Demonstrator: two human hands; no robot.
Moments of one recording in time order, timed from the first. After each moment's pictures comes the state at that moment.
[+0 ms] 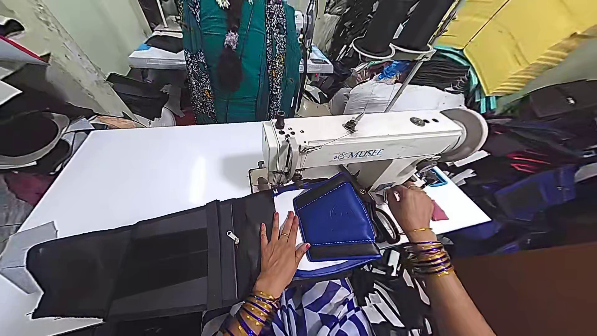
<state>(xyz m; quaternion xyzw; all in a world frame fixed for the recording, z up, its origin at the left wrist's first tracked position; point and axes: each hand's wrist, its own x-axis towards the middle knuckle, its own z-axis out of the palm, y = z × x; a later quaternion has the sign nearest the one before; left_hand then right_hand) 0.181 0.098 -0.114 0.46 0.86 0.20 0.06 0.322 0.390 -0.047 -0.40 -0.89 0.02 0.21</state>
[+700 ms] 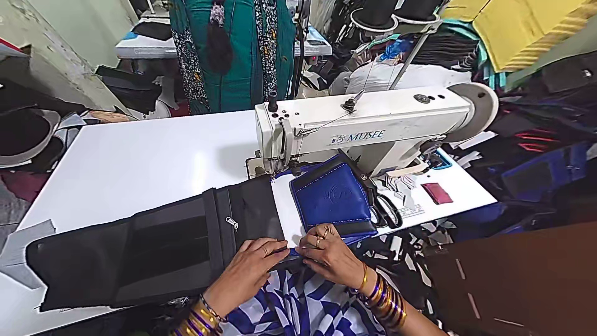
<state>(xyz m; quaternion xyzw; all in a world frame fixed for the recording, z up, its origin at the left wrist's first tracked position) 0.142 0.009 -0.102 0.66 0.69 0.25 0.12 0.304 0.232 -0.121 0.13 -0.95 0.16 0.23</state>
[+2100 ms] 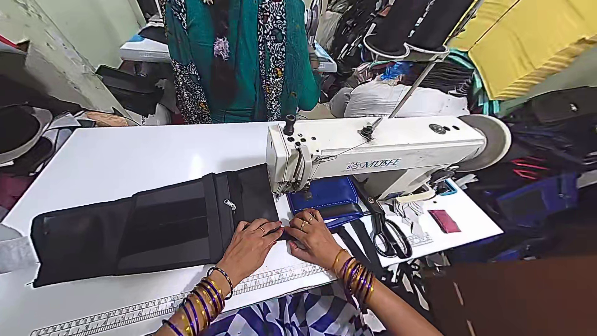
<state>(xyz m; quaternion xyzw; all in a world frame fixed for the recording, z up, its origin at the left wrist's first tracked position) 0.081 0.065 -0.116 0.62 0.74 0.26 -0.03 0.208 0.259 -0.121 0.11 -0.95 0.09 0.27</state>
